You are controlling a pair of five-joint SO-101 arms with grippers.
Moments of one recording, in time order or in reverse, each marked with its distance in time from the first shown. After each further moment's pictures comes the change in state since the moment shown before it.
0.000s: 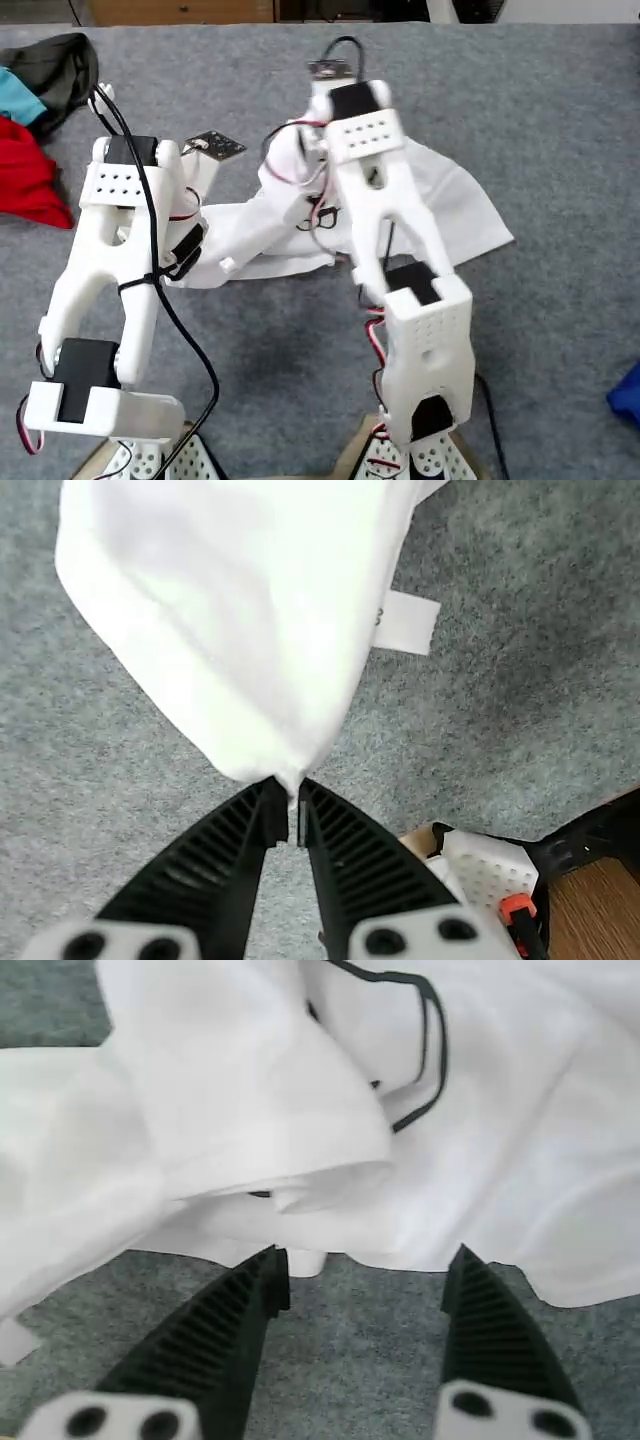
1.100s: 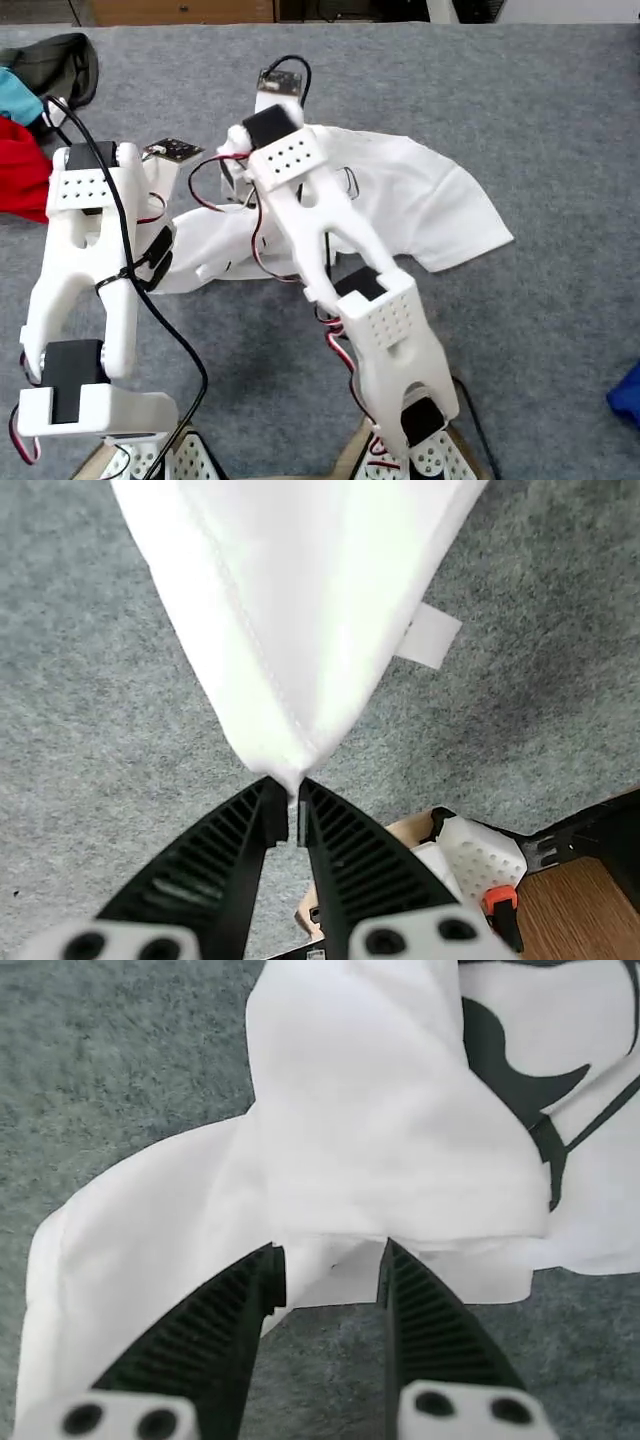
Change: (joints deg) left arm -8.9 -0.2 3.3 0.0 0.0; right arm -12.0 10.5 -11.1 -4.0 -30.2
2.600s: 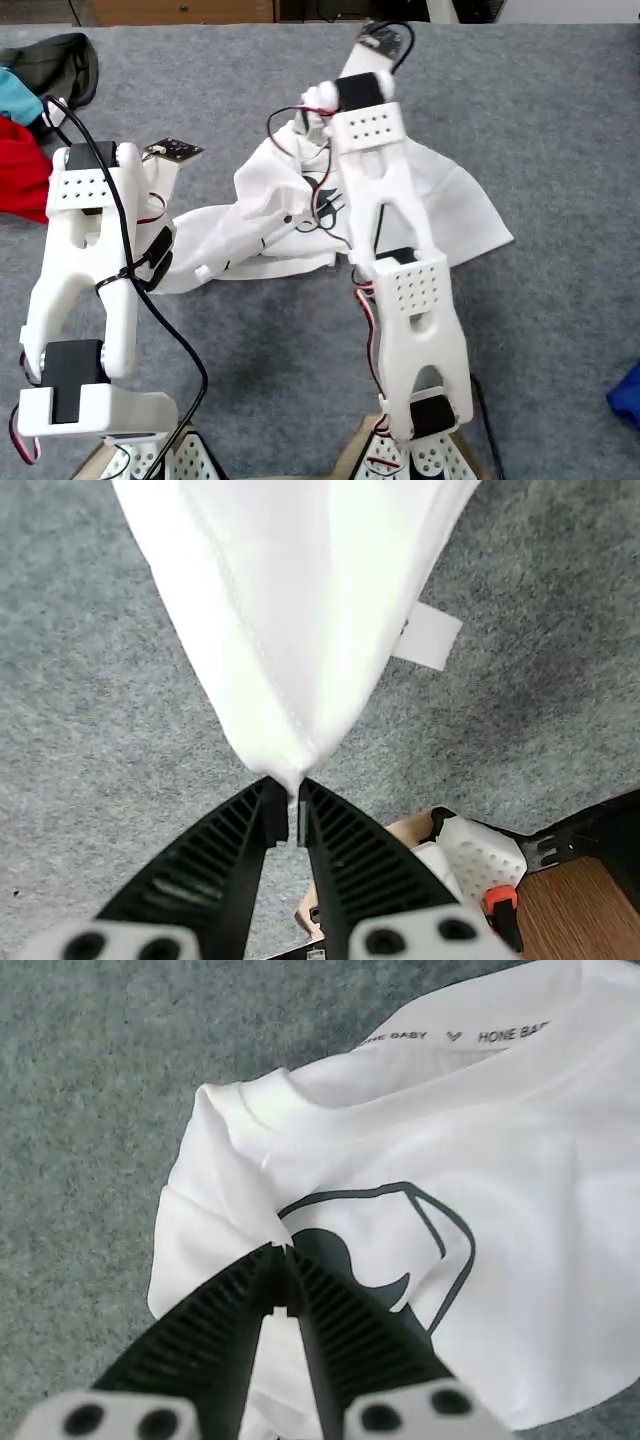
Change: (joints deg) left arm 0.0 0.0 0.0 0.0 0.0; right arm 17.6 8.9 -19.3 -3.1 0.7
